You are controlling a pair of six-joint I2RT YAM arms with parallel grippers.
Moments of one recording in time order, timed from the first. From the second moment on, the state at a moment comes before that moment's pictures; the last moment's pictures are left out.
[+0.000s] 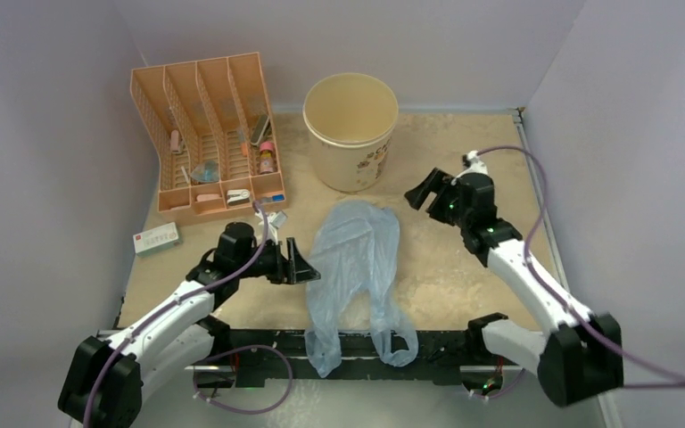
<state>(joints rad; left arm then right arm) -0.44 0.87 0.33 -0.04 0.62 -0.65 0.30 1.01 0.74 -0.19 -0.01 0.70</state>
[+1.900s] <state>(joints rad) -0.44 0.83 0.62 -0.32 0.31 -0.59 0.62 1.25 0.61 0.01 -0.36 0.54</state>
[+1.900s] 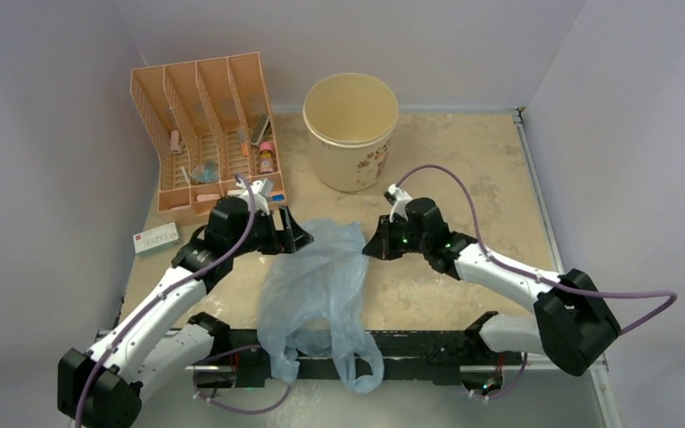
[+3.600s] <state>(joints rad) -0.44 0.92 0.33 0.05 0.49 -0.62 0.86 1.38 0.78 0.08 -0.08 0.81</state>
